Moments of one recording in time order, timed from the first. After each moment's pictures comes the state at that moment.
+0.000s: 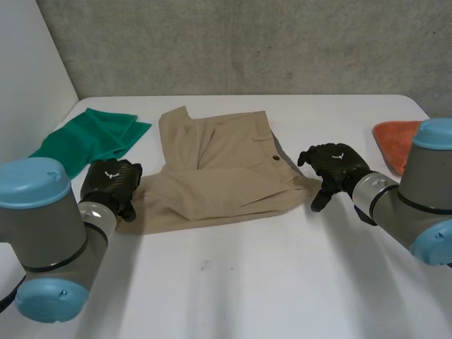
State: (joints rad) left arm 4.31 -1.93 -1.76 3.42 -1.72 3.46; right arm 1.84 -0.99 1.42 -0.08 1.25 2.85; left_hand 0.62 0.61 0.61 0.61 0.43; right_hand 0.36 0.41 0.40 0.39 0.22
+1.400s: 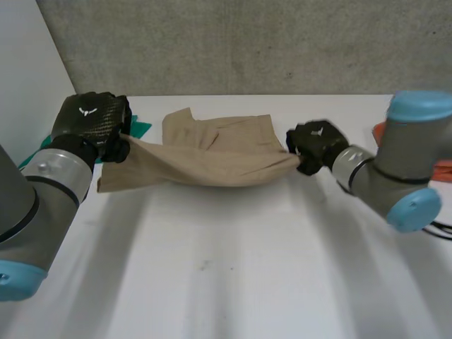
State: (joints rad) left arm 4.31 -1.67 -1.66 3.31 -1.64 3.34; right arm 1.92 -0.90 1.12 0.04 1.26 2.78; left_hand 1.15 1.20 1.19 1.20 0.98; right_hand 0.94 1.18 1.18 1.19 0.98
